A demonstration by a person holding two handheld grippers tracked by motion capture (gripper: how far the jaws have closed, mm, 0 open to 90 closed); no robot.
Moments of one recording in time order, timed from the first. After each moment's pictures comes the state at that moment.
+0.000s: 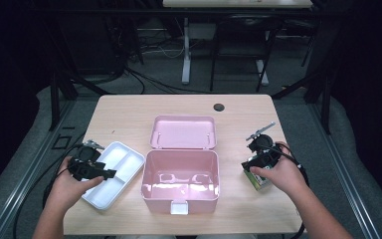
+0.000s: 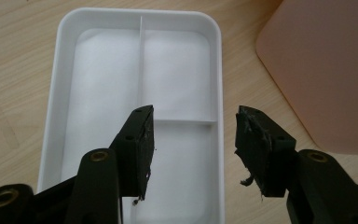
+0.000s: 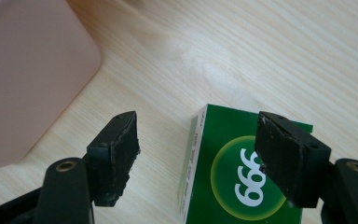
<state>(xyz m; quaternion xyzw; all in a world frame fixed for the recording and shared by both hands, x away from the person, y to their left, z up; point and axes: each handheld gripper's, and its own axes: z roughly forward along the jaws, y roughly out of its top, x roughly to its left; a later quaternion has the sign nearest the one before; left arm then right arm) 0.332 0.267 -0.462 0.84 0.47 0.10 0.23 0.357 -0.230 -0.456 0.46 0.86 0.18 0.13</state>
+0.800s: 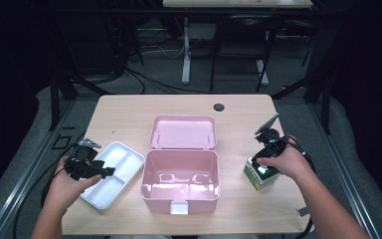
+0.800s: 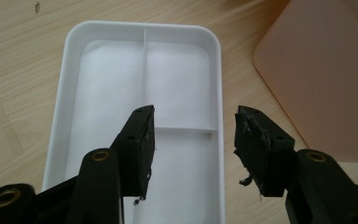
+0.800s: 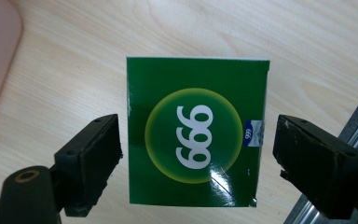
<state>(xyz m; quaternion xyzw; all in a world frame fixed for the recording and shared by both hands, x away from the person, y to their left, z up) 0.331 0.273 -0.459 0.84 0.48 0.11 0.26 0.394 -0.259 -0.468 0.55 0.83 0.06 0.05</state>
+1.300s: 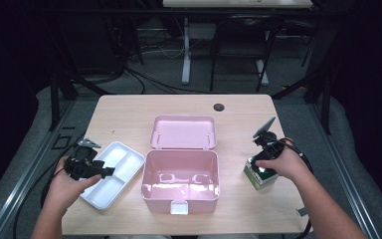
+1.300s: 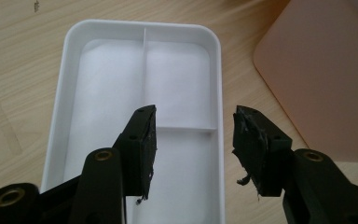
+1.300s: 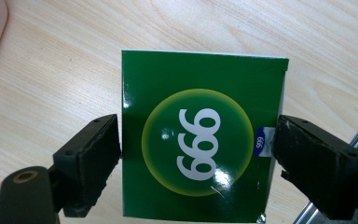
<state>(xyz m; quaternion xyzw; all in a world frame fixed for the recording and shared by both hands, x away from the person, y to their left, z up) 0.331 0.273 -0.460 0.83 0.48 0.10 0.26 0.396 -0.257 -0.481 0.54 0.84 0.05 0.04</state>
